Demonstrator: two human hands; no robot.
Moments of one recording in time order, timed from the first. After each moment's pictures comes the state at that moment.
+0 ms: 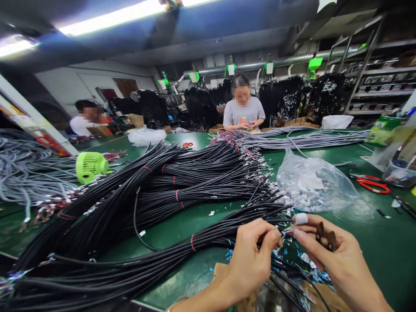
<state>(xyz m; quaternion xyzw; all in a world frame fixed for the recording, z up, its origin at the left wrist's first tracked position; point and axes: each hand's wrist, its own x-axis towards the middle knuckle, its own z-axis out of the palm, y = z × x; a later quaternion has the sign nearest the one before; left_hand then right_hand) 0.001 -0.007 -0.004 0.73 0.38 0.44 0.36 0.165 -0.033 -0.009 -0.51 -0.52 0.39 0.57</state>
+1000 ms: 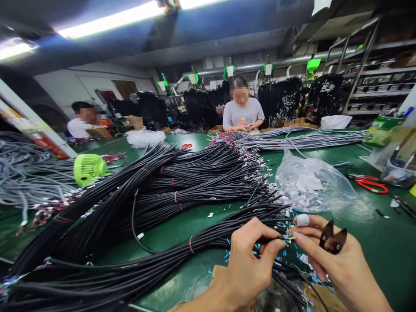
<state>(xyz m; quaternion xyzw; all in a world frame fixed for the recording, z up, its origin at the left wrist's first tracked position) 0.003 -0.011 -0.001 0.74 0.36 0.51 0.27 0.160 -0.039 0.001 -0.53 -0.45 0.40 0.59</state>
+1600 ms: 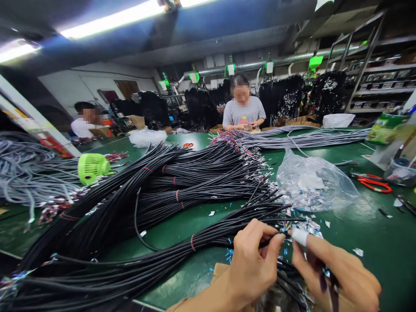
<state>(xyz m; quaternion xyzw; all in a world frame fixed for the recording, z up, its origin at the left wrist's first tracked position) 0.007 -0.012 -0.011 0.76 0.37 0.51 0.18 0.153 -0.052 -0.017 -0.49 -0.66 -0.06 0.56</state>
